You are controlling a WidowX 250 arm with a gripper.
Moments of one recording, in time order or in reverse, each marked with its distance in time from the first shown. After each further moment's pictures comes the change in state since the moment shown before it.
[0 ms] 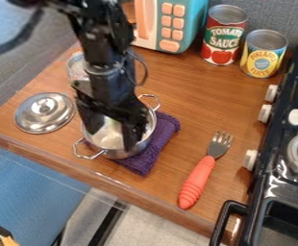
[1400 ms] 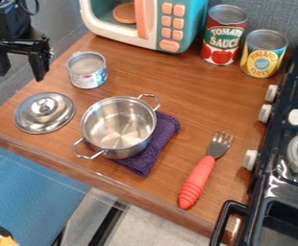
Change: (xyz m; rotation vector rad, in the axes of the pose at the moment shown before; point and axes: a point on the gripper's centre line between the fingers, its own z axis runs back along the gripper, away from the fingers) arm 0.005 0.174 0.027 0.121 -0.042 0.401
